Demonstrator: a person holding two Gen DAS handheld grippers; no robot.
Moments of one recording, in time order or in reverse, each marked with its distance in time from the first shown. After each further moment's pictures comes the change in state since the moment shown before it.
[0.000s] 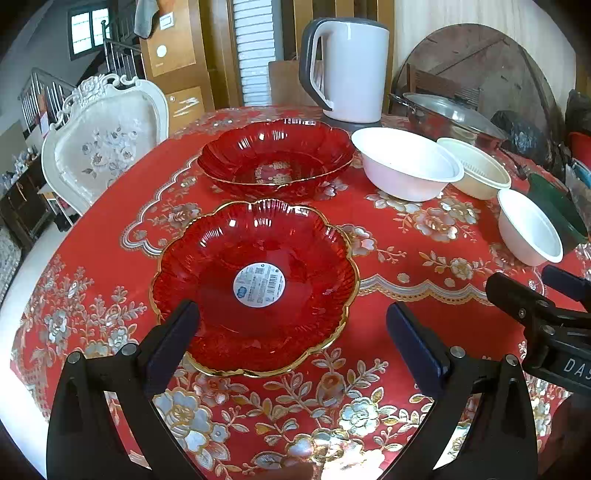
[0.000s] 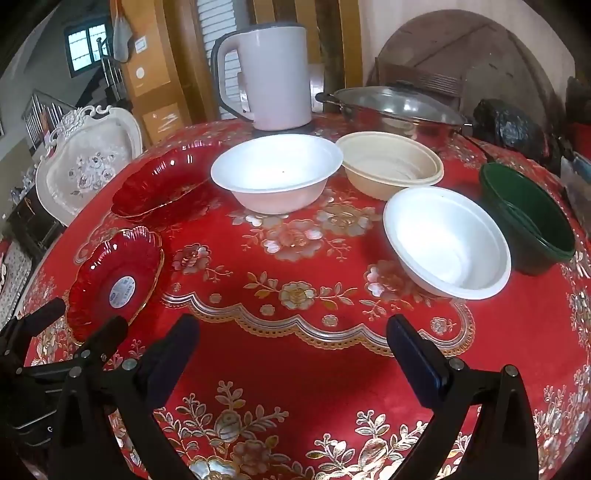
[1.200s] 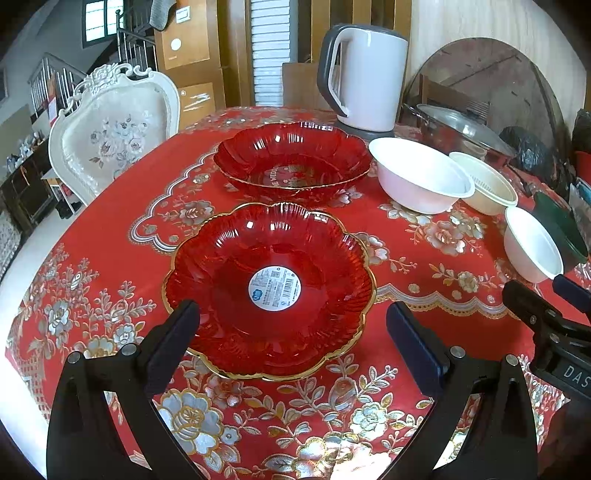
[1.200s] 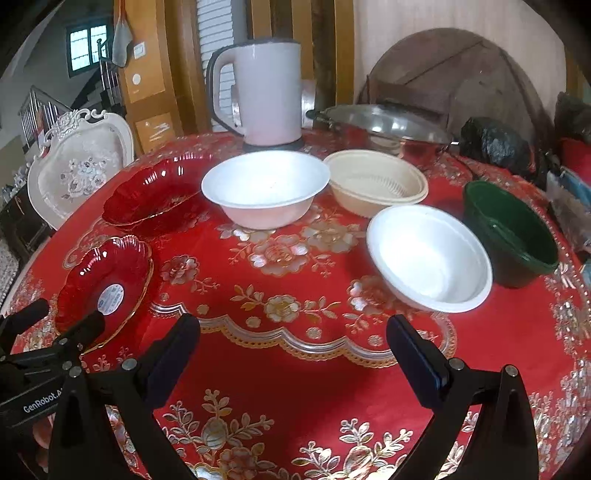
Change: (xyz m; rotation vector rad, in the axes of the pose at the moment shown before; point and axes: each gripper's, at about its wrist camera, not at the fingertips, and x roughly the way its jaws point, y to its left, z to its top) left arm -0.003 0.019 0.004 -0.056 -0.003 -0.007; right arm -0.008 0.002 0.000 -0.024 -0.068 -0.067
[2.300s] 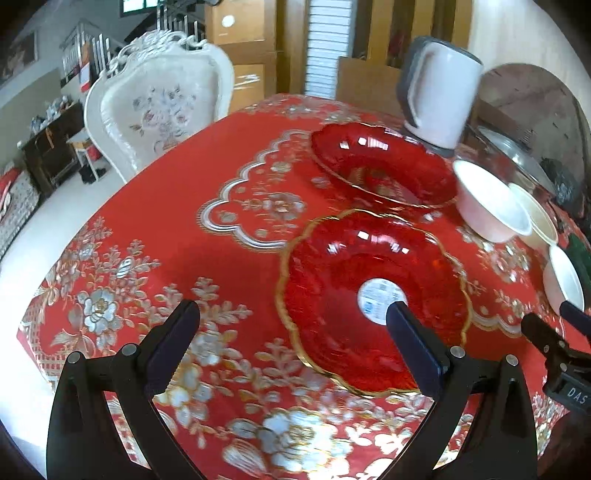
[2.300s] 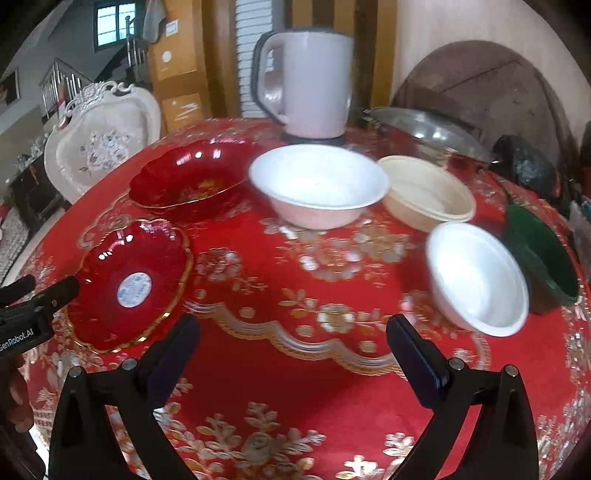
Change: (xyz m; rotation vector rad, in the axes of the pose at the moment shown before) left arm 0.008 0.091 0.011 -0.138 0.047 0.079; right arm 0.018 0.046 0.010 -0.103 0.051 0.060
